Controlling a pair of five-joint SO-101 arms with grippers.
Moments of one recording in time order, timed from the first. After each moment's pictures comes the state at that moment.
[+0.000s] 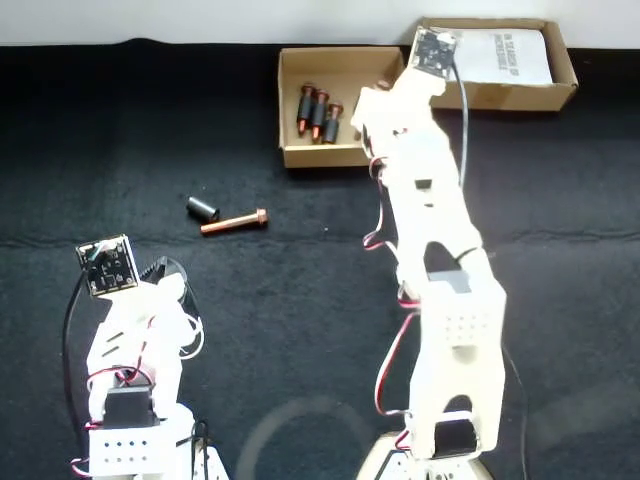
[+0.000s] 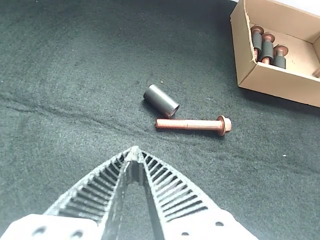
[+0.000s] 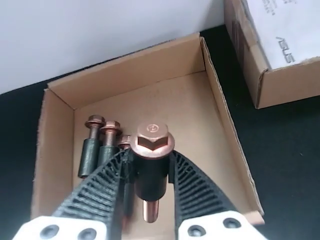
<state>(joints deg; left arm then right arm) -9.4 -101.8 96.0 41.8 16.7 -13.4 42.1 -28.6 25.6 -21.9</state>
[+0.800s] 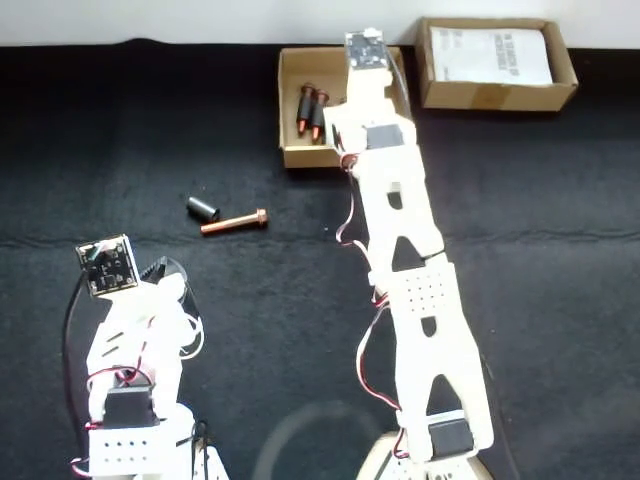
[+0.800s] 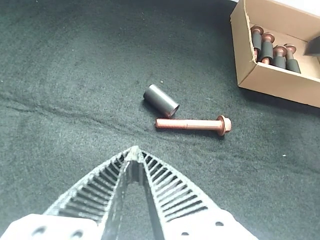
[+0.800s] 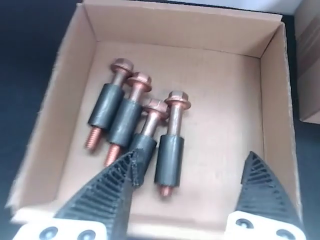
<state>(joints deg) -9.4 -101.8 96.0 41.9 16.7 -17.9 70.3 -82.3 60.8 -2.7</state>
